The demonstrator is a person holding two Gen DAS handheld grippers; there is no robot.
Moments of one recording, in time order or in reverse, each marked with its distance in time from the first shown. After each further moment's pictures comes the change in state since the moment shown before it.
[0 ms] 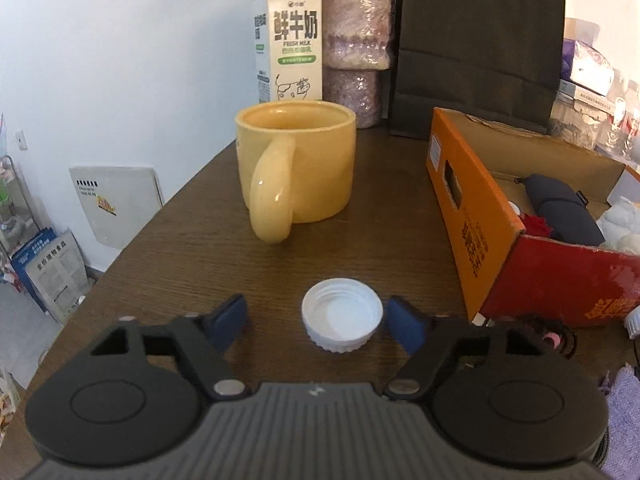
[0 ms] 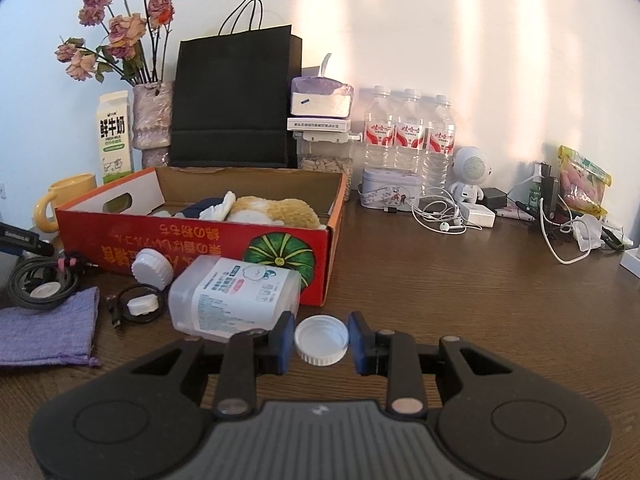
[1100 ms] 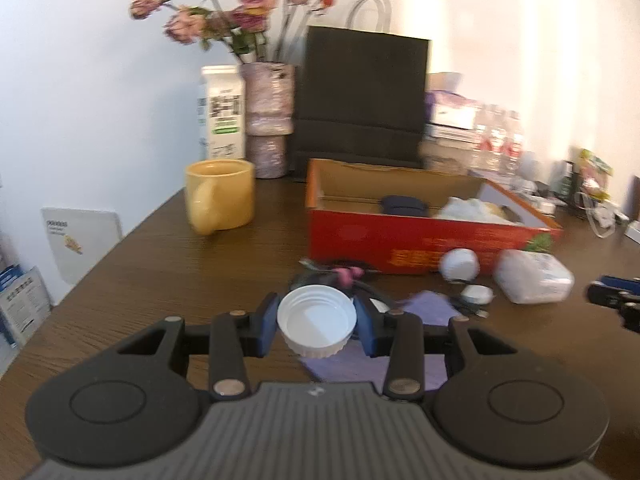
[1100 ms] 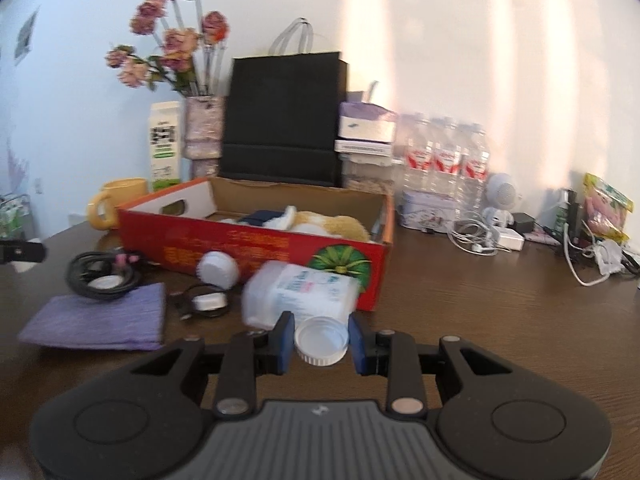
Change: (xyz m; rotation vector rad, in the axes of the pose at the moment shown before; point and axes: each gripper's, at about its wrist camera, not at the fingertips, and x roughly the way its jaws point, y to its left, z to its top) left arm -0.163 -0.052 -0.072 0.053 -0.192 -0.179; right arm -0.044 0.034 -0.009 -0.072 -0.061 0.118
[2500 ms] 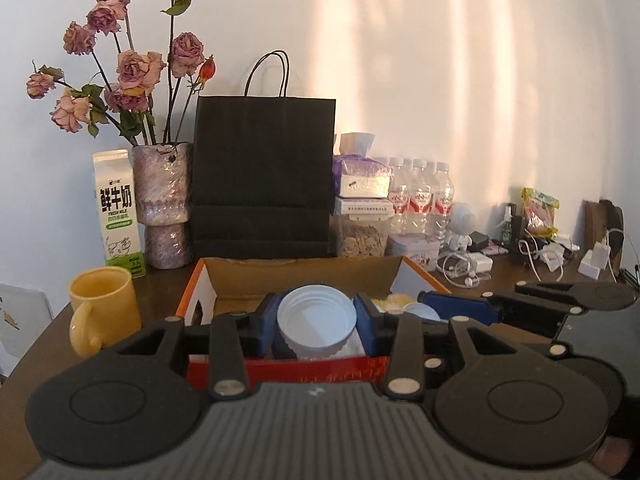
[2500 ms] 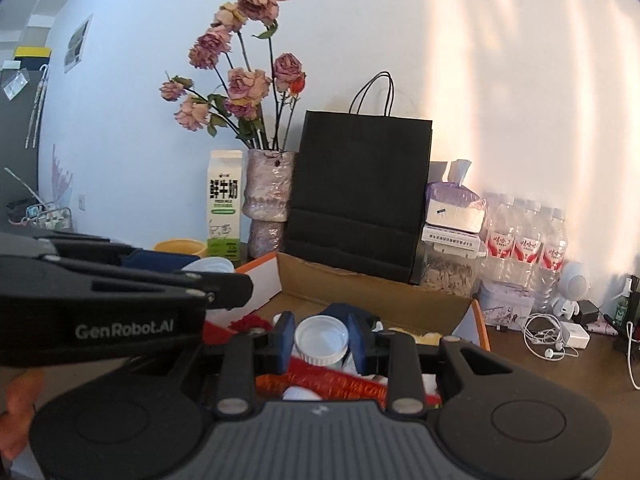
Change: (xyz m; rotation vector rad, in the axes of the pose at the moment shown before) left arm 0.047 -0.091 0.088 0.068 -0.145 -0.150; right arm 0.052 0.057 0.106 -0.082 -0.099 0.102
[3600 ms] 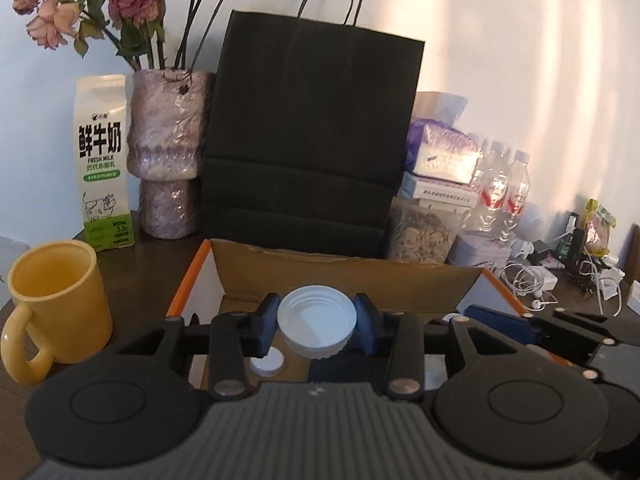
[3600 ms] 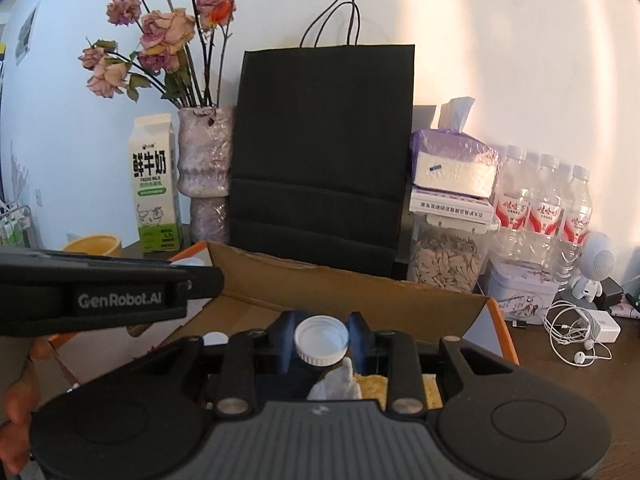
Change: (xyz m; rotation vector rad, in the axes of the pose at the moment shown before) left arm 0.148 0.053 0.013 -0.136 0.133 0.059; right arm 0.142 -0.048 0.009 0.072 0.115 -0.048
